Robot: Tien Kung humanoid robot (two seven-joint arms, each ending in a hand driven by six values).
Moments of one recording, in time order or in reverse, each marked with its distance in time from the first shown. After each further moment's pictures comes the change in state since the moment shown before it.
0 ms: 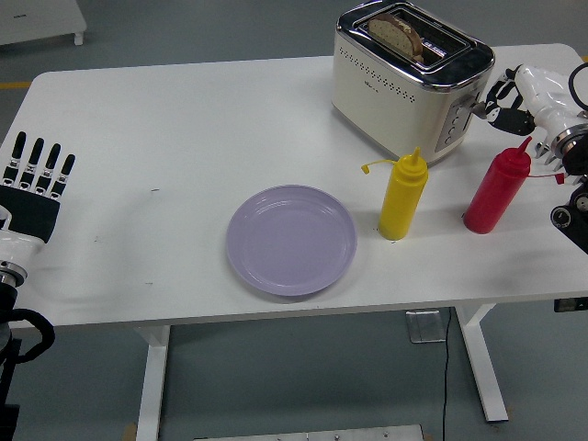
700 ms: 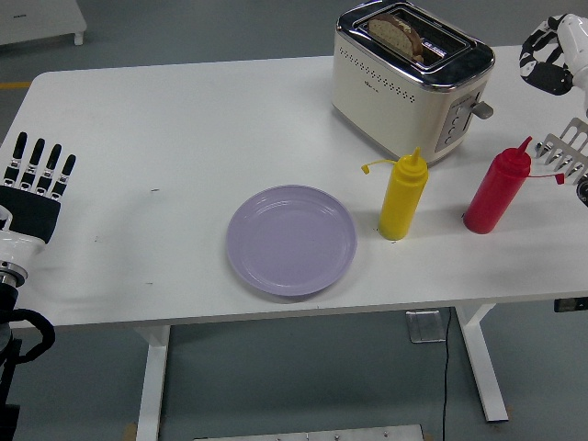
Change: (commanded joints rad) left arm 0.001 0.000 0.001 0.000 0.000 0.000 0.000; right arm -0.002 -0.034 0.148 0.068 -0.019 -0.051 -0.009
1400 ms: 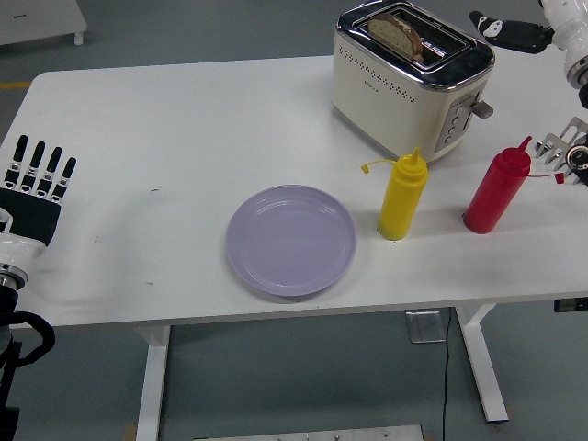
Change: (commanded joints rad) left arm 0.007 0.001 0.000 0.001 0.000 0.000 0.000; right arm 0.123 0.039 -0.047 0.079 0.161 0.056 -0.002
